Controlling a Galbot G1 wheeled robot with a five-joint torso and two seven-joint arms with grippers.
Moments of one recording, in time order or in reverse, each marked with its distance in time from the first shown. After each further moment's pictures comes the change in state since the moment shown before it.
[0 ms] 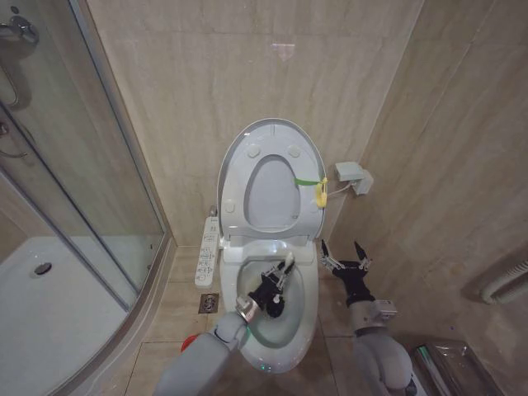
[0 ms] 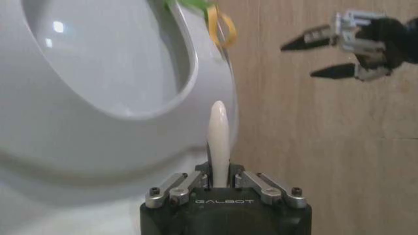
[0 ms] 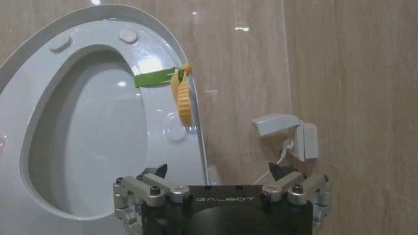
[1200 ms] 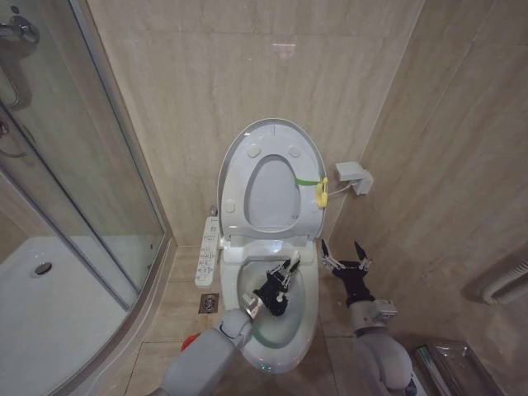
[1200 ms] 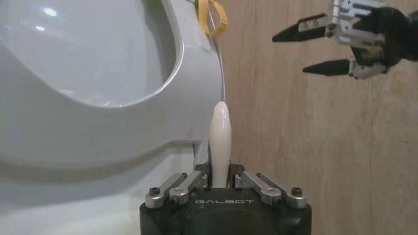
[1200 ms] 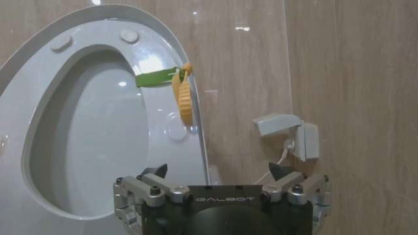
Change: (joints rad) left arm -0.057 -0.037 0.100 0.045 -0.101 0.045 0.008; right arm 0.000 0.000 0.000 0.000 0.000 0.000 0.000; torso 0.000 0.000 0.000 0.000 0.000
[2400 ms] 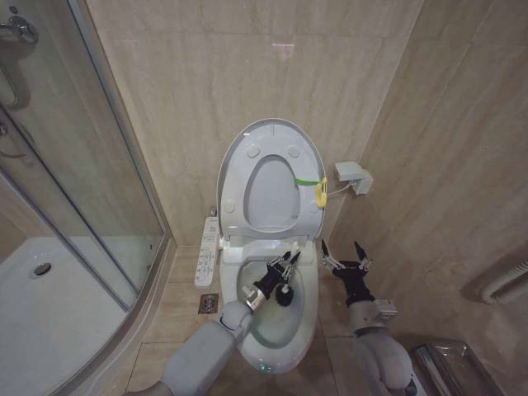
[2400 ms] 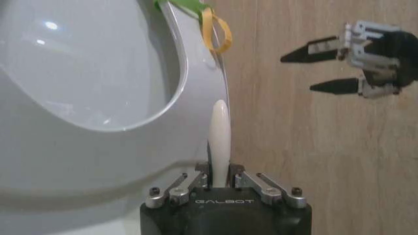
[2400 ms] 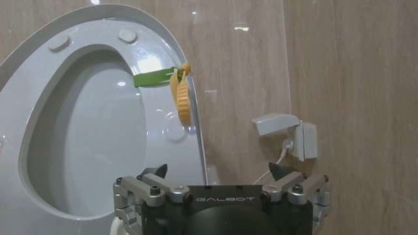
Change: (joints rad) left arm -0.005 0.001 -0.014 -0.014 -0.015 0.002 0.012; right arm 0.000 0.000 0.000 0.000 0.000 0.000 0.000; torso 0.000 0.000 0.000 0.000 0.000
